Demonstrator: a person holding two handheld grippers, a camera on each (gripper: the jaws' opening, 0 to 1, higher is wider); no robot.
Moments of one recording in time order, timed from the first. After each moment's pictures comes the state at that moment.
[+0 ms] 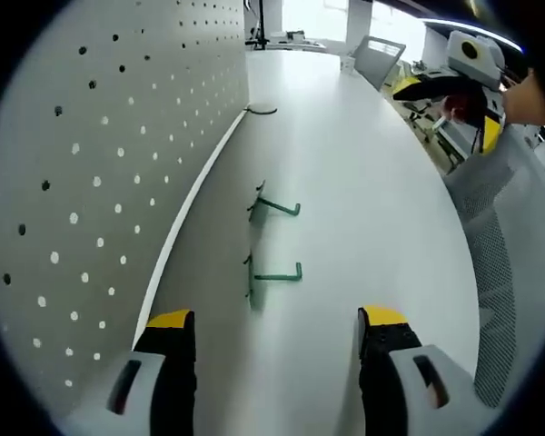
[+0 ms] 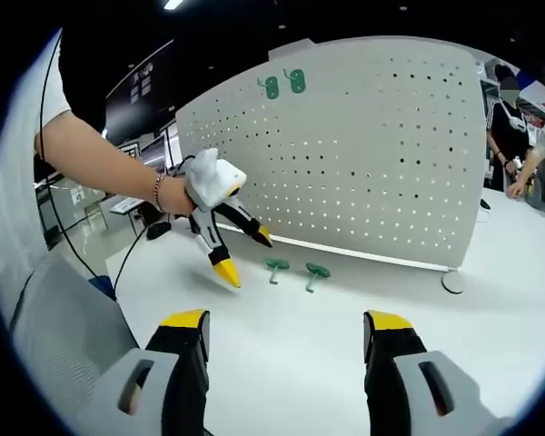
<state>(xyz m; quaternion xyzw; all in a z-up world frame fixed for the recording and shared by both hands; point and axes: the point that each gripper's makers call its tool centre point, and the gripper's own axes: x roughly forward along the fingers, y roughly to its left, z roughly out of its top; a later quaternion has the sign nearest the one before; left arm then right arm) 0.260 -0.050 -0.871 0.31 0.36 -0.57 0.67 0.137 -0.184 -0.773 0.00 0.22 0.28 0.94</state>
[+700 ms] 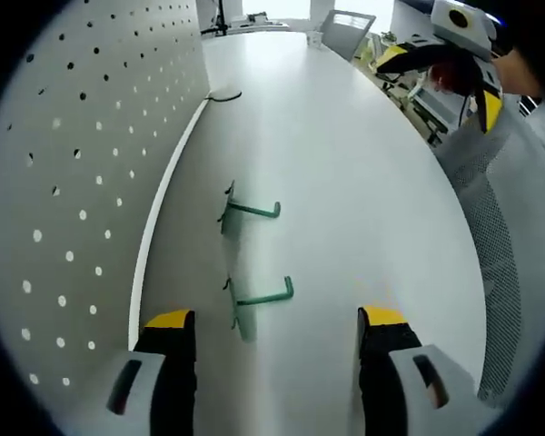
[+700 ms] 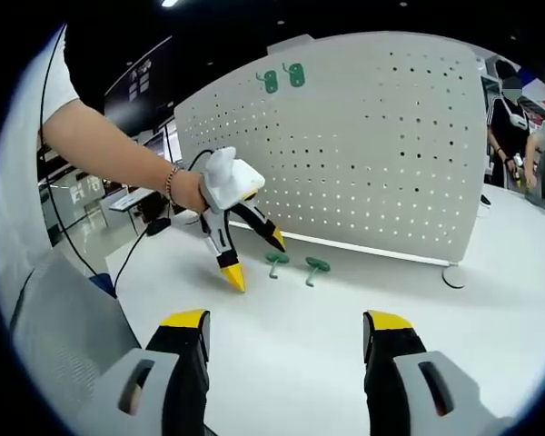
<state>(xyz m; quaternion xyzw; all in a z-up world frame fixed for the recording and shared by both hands) 0.255 -0.065 -0.884 0.36 0.36 -0.61 0.61 0.134 -0.185 -0.779 0.00 0.23 0.27 0.93</state>
